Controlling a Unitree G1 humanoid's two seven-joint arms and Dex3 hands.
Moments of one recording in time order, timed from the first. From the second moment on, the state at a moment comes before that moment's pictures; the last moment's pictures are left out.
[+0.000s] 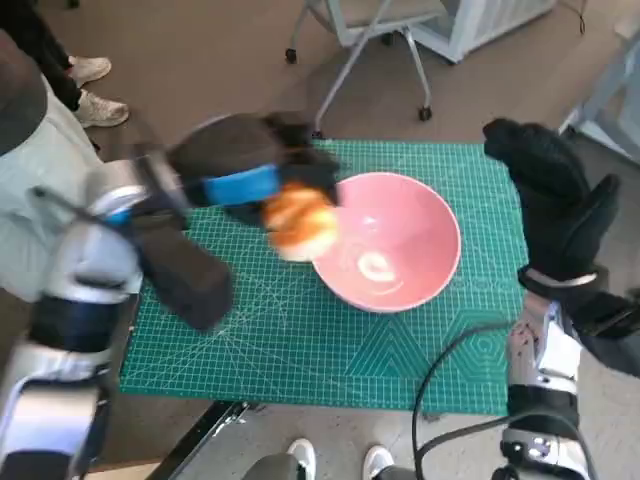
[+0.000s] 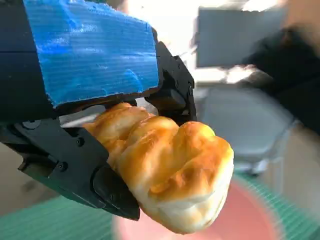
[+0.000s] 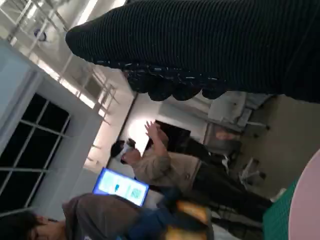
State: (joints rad) left arm -1.02 0.46 -0.29 0.43 0.38 -0.58 -0.49; right arm -0.59 -0.17 -0.23 0.48 0.39 -0.66 0.56
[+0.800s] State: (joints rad) left arm -1.25 0.20 -0.49 1.08 0.62 -0.63 -0.26; right arm -0.55 -0.18 -0.24 0.41 0.40 -0.64 0.56
